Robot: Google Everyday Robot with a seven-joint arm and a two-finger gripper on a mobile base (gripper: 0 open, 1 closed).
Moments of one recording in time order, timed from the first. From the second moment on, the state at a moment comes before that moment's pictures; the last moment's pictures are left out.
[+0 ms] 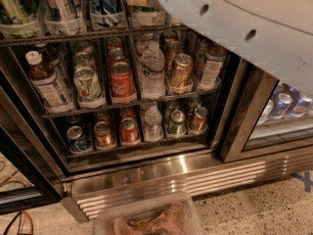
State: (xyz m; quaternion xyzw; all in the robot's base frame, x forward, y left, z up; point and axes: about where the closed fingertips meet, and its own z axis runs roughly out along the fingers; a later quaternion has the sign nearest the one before) arm 0.673 -0.018 1.081 -0.17 0.79 0.01 0.60
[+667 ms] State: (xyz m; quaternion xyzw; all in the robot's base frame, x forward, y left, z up) arm 0.674 -0.021 1.080 -0.17 0.79 0.01 0.60
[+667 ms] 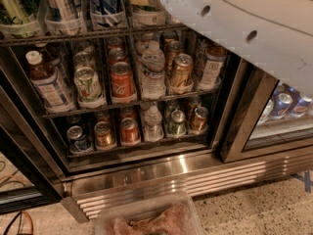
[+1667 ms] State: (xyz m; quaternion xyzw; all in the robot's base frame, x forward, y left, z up) arm 0.665 -0.014 1.088 -0.17 0.78 0.03 0.60
